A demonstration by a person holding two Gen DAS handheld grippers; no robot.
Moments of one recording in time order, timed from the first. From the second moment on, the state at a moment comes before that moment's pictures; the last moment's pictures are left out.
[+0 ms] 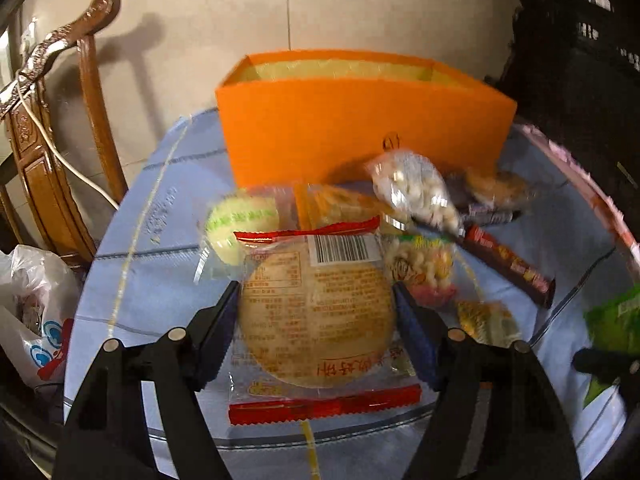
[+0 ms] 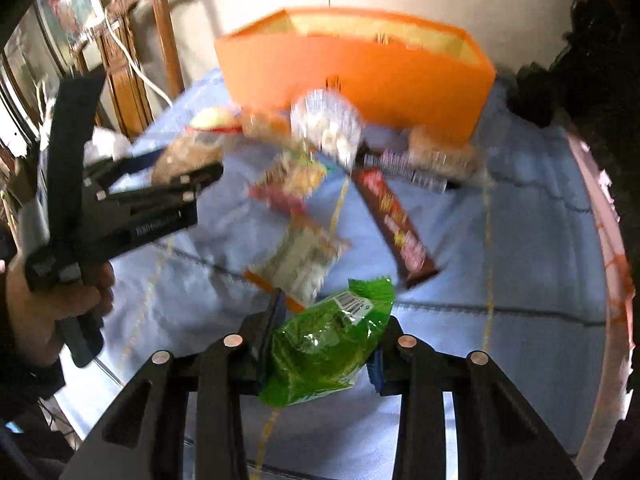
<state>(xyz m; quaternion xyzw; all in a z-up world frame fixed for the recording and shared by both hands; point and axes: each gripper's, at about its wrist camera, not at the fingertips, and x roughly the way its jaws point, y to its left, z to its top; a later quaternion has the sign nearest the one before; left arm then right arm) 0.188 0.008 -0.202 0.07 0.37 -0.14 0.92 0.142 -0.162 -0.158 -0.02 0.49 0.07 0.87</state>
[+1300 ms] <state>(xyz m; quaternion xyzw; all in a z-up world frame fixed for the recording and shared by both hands) 0.374 -0.034 0.007 0.07 0.27 -0.17 0.95 0.379 -0.215 0.060 0.00 0.35 0.07 0.93</state>
